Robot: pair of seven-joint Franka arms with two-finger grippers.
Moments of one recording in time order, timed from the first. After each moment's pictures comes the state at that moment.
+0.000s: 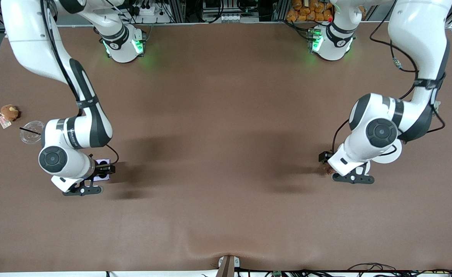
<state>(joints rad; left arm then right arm) 0.03 0.44 -0.31 -1.73 0.26 2.11 -0.27 0.09 0.64 -0.06 -1.66 -0.15 2.20 0.00</state>
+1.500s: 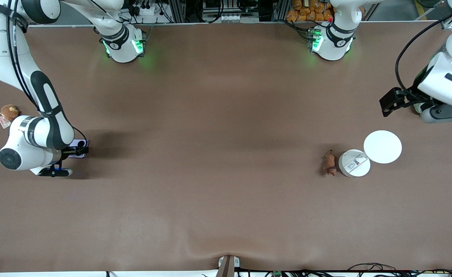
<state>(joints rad) 0.19 0.10 -0.40 -1.40 0.15 1.55 -0.27 -0.19 0.66 -0.05 -1.80 -0.09 2.07 -0.15</state>
